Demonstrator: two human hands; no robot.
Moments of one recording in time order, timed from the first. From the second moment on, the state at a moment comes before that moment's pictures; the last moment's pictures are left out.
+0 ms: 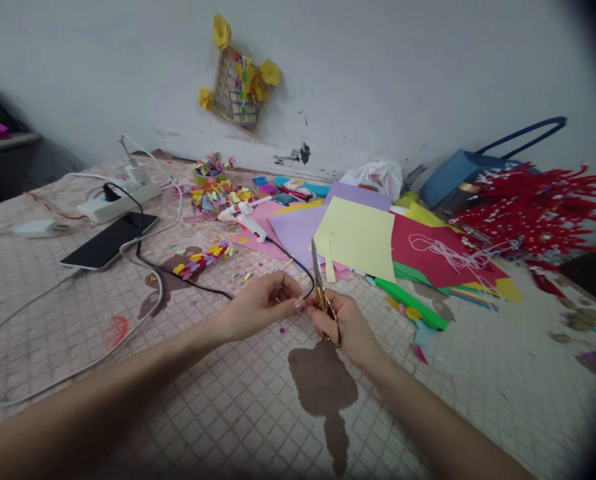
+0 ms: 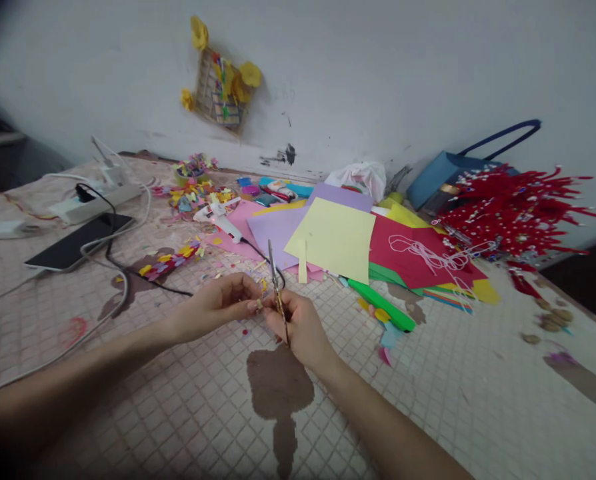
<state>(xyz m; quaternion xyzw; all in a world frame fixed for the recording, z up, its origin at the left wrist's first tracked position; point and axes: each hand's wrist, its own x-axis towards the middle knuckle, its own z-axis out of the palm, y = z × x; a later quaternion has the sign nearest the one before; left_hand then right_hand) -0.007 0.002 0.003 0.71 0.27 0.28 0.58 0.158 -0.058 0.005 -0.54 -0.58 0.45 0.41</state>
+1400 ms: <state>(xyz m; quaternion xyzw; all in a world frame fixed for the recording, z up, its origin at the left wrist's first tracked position) -0.003 0.001 0.005 0.45 0.32 0.48 0.68 0.137 -0.071 -0.004 -0.55 -0.60 0.44 0.37</state>
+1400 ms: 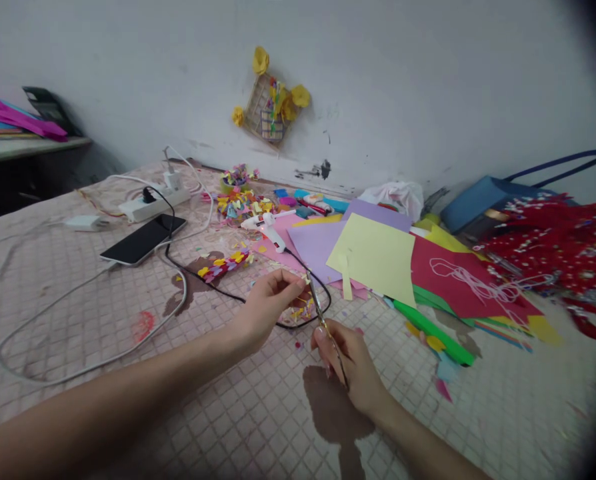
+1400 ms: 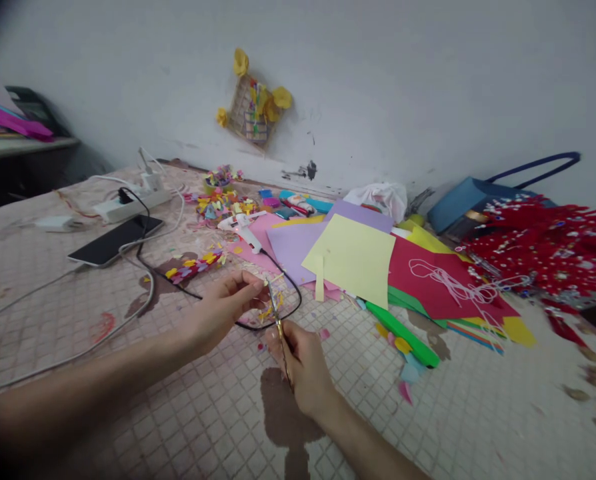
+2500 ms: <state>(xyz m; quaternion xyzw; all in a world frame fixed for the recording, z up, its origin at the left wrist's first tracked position) -0.013 0.017 0.009 0.52 0.29 0.41 0.69 0.150 -0.070 -0.005 -0.56 -0.62 0.42 0.34</state>
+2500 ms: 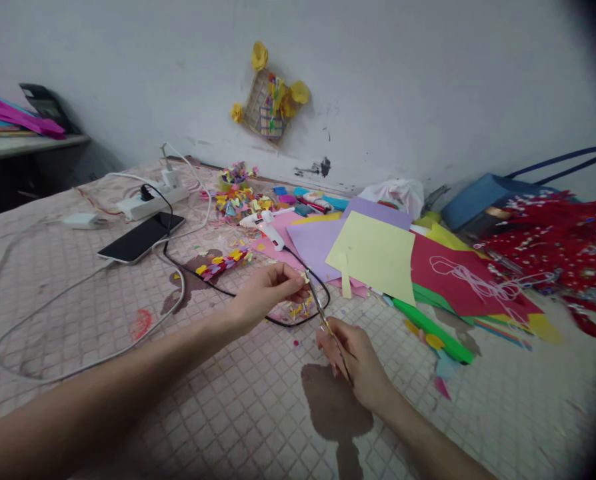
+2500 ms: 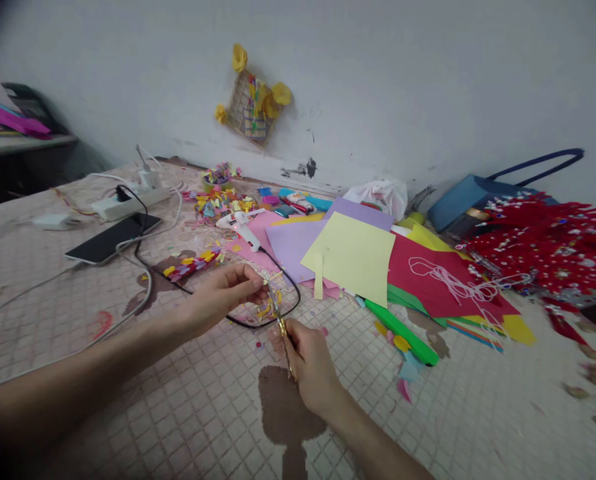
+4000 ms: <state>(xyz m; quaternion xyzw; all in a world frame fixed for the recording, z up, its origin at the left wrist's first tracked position) -0.070 0.044 -0.002 0.59 0.40 0.30 0.63 0.226 -0.040 0.002 -0.65 -0.75 -0.01 0.10</state>
